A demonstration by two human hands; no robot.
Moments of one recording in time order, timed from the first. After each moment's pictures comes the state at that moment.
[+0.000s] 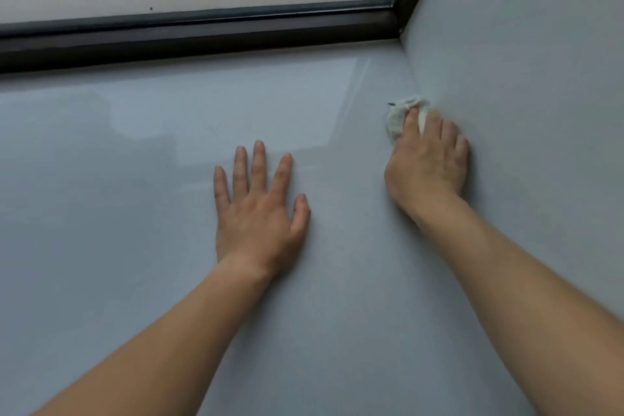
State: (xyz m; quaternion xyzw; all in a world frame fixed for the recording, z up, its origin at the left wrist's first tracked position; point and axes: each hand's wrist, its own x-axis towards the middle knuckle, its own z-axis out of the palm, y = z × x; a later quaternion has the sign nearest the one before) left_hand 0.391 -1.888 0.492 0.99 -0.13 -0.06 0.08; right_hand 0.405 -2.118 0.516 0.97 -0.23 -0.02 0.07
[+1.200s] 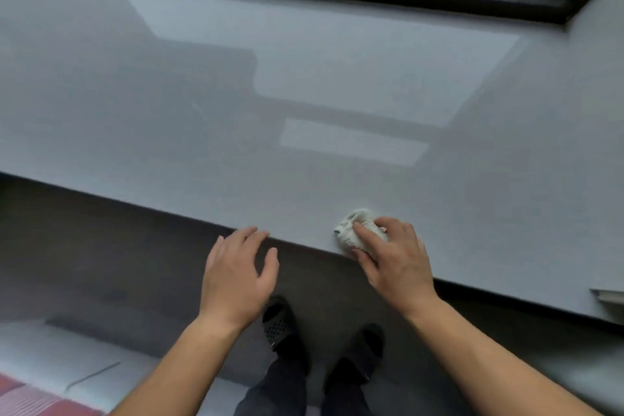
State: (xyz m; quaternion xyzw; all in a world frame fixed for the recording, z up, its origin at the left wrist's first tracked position) left_hand 0.036 -1.656 0.574 0.96 0.13 -0.07 0.23; right_hand 0.092 -1.906 0.532 0.96 0.15 -0.06 -0.21
